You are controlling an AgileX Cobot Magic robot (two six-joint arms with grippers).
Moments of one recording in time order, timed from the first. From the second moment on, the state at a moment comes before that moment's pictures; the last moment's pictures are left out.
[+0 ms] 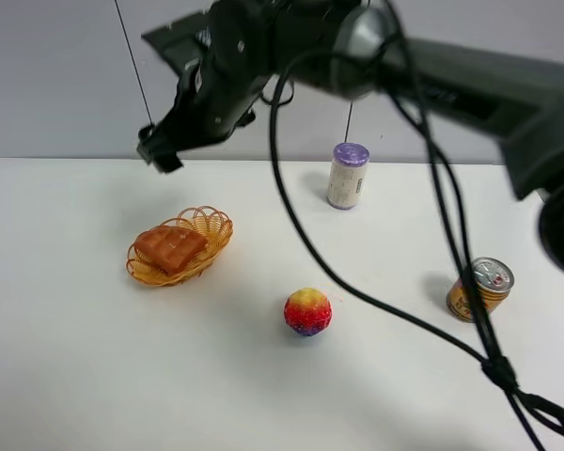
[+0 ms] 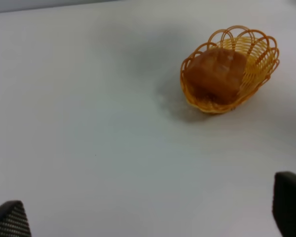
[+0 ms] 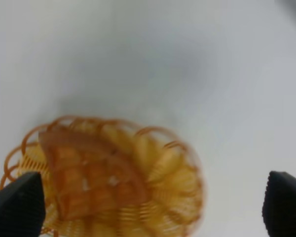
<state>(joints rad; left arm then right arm) -0.05 -0.01 -0.50 -0.05 1.05 0.03 0.81 2.10 -1.96 -0.02 0.77 0.00</state>
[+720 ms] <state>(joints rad) -0.05 -0.01 -0.50 -0.05 1.05 0.03 0.07 1.19 -1.59 -0.14 1.02 0.05</state>
